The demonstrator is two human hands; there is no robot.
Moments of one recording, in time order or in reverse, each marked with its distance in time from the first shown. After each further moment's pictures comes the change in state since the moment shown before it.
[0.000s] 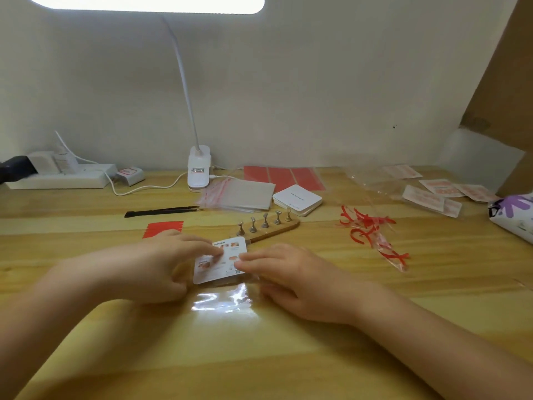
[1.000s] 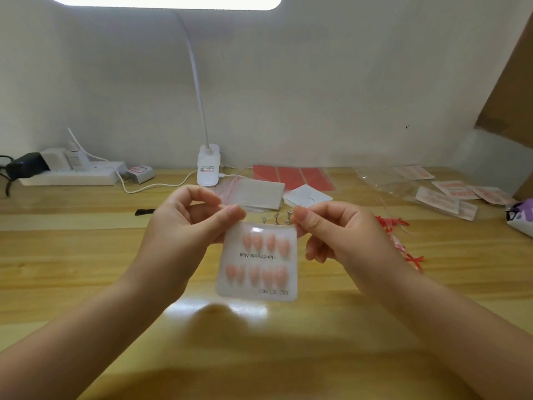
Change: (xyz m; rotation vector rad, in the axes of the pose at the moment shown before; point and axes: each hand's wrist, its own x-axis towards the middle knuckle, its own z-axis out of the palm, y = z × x) left_hand 0.005 0.056 0.002 -1.495 0.870 0.109; right_hand 0.003 -0.023 -0.040 0.980 0.532 0.484
